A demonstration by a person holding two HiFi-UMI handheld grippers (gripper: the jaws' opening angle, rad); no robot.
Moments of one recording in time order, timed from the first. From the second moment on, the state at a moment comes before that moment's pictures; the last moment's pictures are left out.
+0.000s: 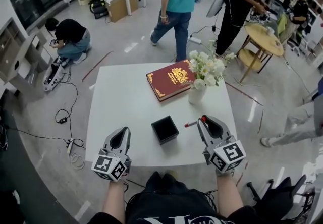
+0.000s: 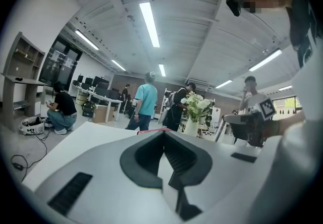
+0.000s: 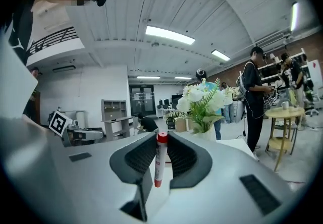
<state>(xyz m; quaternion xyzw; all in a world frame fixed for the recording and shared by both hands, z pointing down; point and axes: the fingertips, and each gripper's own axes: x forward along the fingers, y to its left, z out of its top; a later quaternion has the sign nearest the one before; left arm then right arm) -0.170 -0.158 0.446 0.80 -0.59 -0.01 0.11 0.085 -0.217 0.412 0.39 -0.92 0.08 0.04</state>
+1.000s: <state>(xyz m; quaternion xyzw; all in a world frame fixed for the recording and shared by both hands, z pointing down) -0.175 -0.148 0.460 0.79 -0.59 -0.01 0.13 0.091 -0.209 0.453 0.40 -0.91 0.11 0.07</state>
